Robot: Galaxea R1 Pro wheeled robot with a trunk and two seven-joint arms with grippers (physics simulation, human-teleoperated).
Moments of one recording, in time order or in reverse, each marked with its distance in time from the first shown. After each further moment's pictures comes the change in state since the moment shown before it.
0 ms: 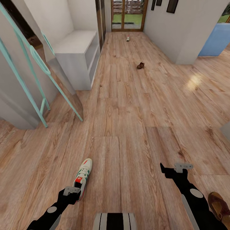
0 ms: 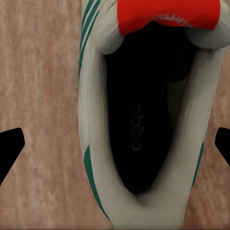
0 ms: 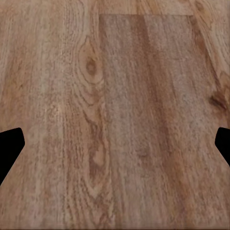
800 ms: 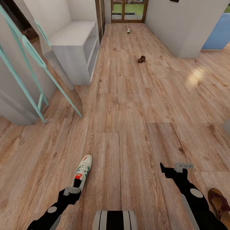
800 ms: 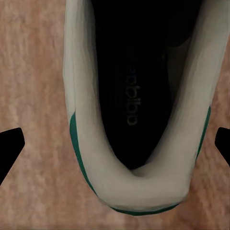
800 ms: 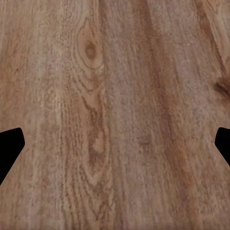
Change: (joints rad) left arm 0.000 -0.001 -0.003 0.000 0.000 0.000 0.000; right arm 0.000 0.000 0.000 -0.005 0.000 0.000 0.000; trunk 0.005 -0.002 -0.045
